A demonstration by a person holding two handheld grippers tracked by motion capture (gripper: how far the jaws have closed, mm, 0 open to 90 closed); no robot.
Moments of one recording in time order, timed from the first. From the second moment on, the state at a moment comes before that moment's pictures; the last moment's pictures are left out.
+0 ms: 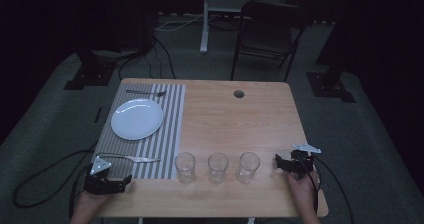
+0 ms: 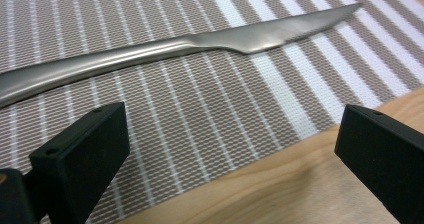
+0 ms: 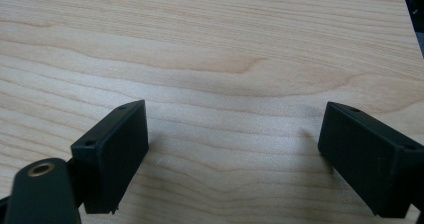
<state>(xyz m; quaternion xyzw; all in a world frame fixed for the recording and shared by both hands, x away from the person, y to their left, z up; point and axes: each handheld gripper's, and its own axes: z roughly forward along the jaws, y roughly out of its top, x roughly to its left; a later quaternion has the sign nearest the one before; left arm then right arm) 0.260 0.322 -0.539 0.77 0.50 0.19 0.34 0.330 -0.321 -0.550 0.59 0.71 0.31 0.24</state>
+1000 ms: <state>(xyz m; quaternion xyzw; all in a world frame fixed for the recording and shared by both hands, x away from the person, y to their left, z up) 0.264 0.276 -0.523 0.80 0.44 0.17 0.38 0.330 -0.321 -0.550 0.59 0.71 0.31 0.24</state>
